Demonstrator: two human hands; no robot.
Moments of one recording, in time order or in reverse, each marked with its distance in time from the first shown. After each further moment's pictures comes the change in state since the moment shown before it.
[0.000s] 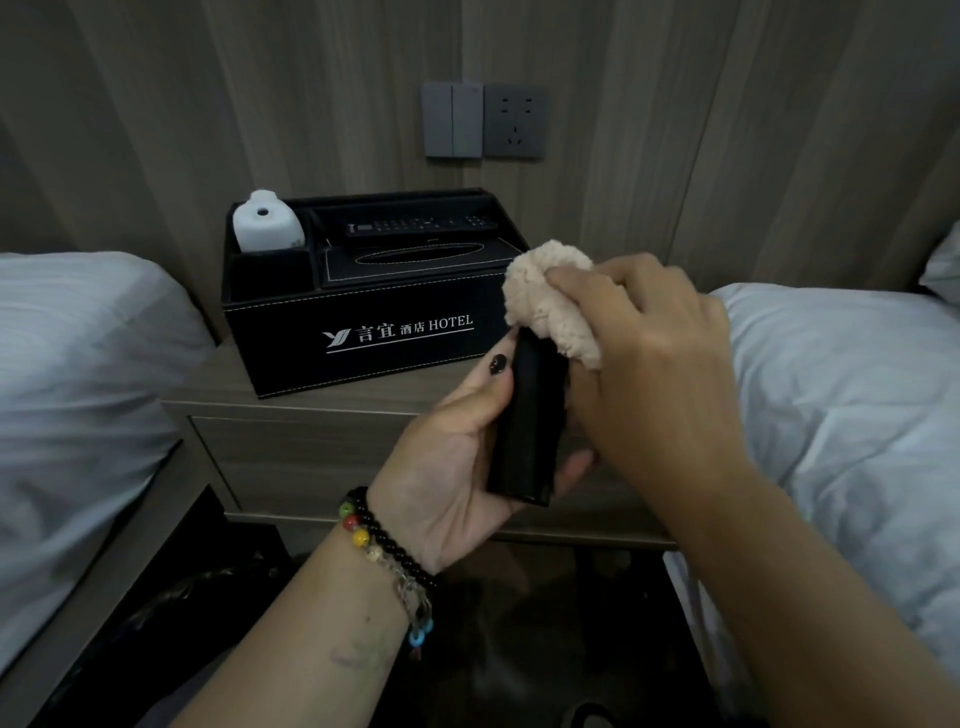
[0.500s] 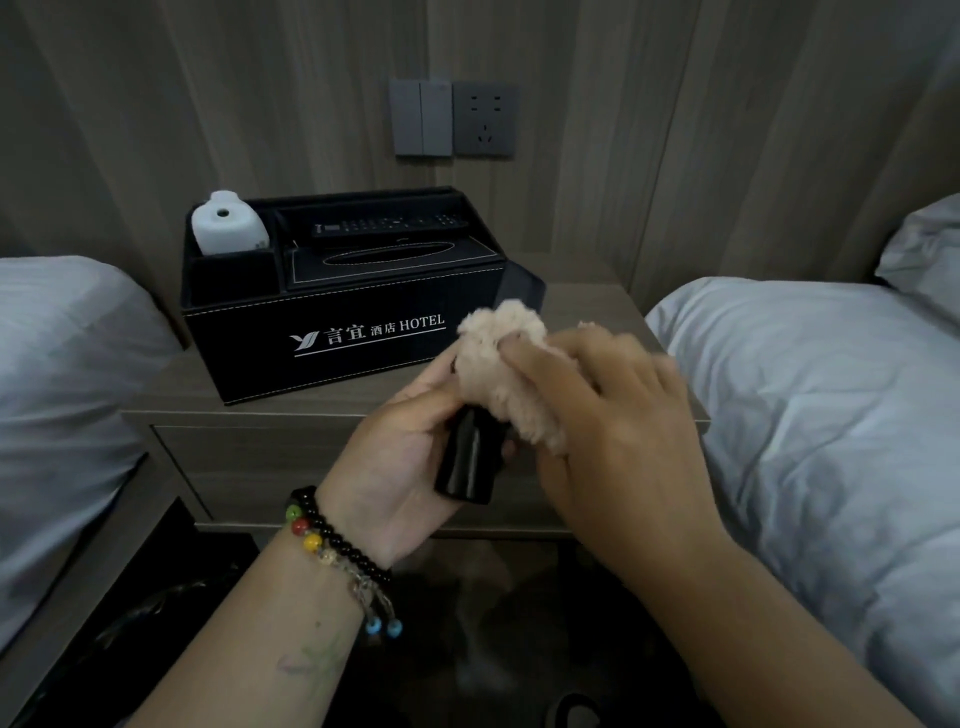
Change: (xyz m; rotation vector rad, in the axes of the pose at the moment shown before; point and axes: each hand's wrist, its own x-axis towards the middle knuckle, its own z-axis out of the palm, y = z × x) left_hand -0.003 0.008 -0.007 0.242 -0.023 0.050; right_hand -0.037 -0.007 -0.015 0.052 -0.108 -0.068
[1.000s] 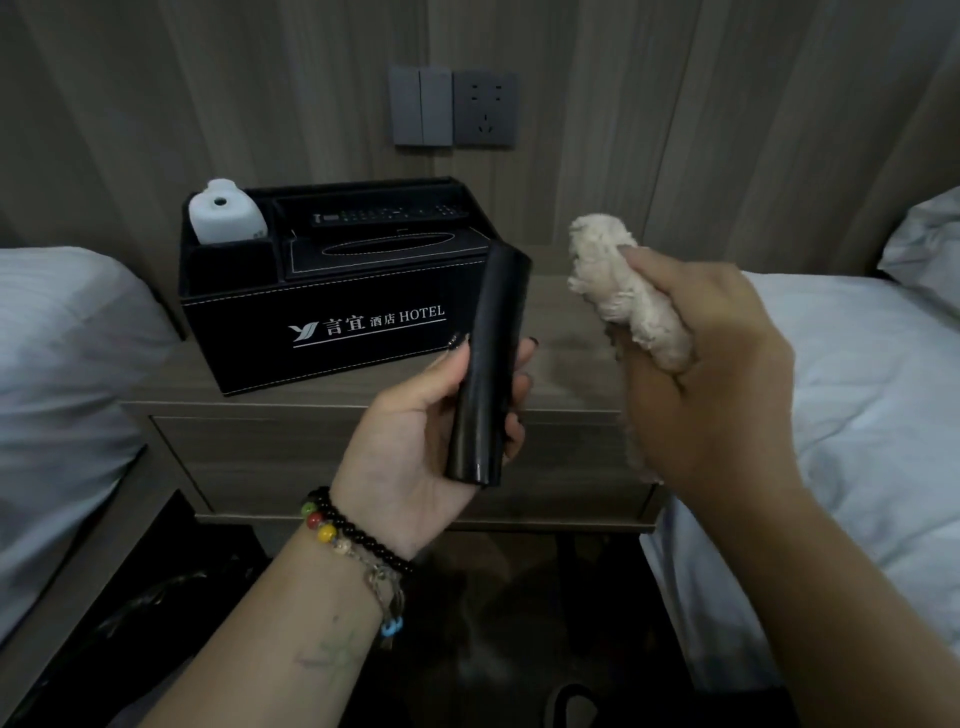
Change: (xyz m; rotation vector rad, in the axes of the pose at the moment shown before) left_hand 0.003 -0.002 0.009 -0.270 0.172 -0.065; right_hand 0.014 0.037 -0.011 0.235 0.202 0.242
